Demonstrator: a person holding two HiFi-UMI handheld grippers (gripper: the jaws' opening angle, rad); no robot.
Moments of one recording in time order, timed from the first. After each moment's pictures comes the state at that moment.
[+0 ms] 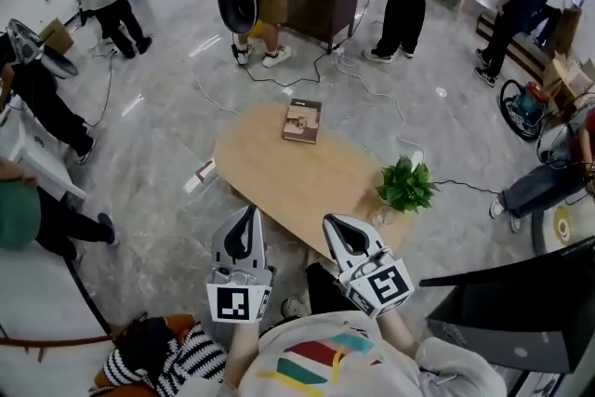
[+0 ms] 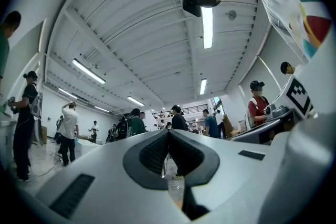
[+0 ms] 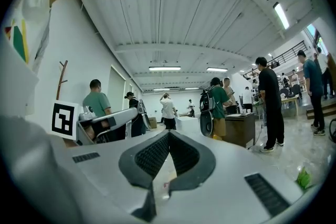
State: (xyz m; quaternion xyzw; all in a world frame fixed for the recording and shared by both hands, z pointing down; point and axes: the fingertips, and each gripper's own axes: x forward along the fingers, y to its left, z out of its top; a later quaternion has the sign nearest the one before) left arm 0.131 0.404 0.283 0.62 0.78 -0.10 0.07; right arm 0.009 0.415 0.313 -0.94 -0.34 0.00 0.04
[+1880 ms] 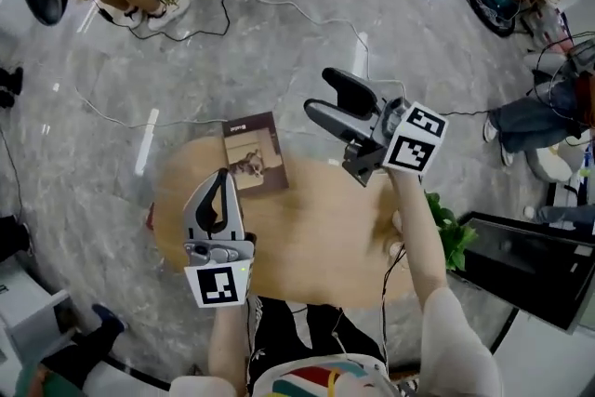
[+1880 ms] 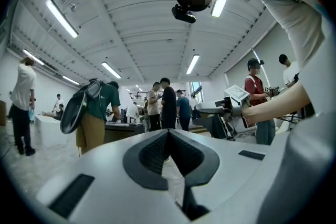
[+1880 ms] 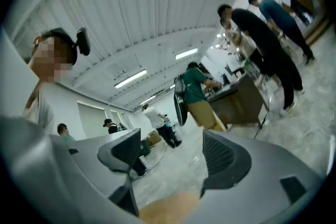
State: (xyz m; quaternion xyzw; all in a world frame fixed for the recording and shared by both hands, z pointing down) left arm 0.149 1.017 0.481 0.50 0.87 -0.04 0.00; right arm -0.007 1.104 0.448 -0.92 -0.30 0.10 0.23
